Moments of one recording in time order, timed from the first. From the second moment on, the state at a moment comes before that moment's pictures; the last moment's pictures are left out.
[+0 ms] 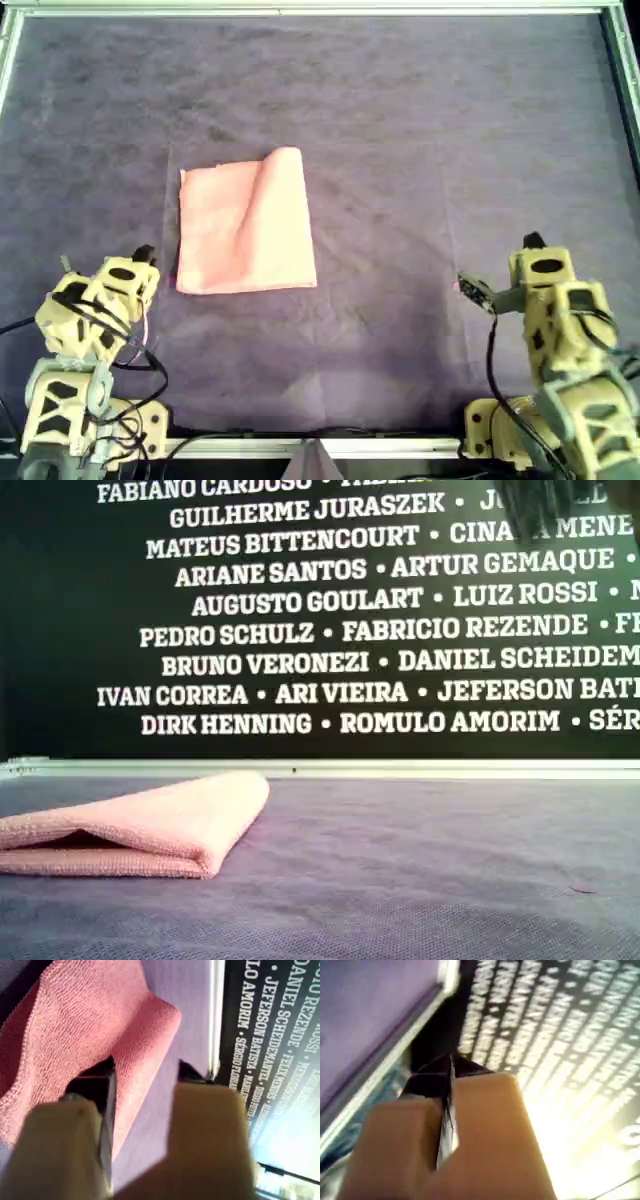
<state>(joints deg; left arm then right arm) -2.3 176.3 173.1 19.8 12.8 12.5 20.5 176.7 154.3 40.2 29.1 -5.5</state>
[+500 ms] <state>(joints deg) 1.8 176.5 173.1 19.8 13.2 12.5 16.8 176.7 169.3 12.3 29.1 -5.7</state>
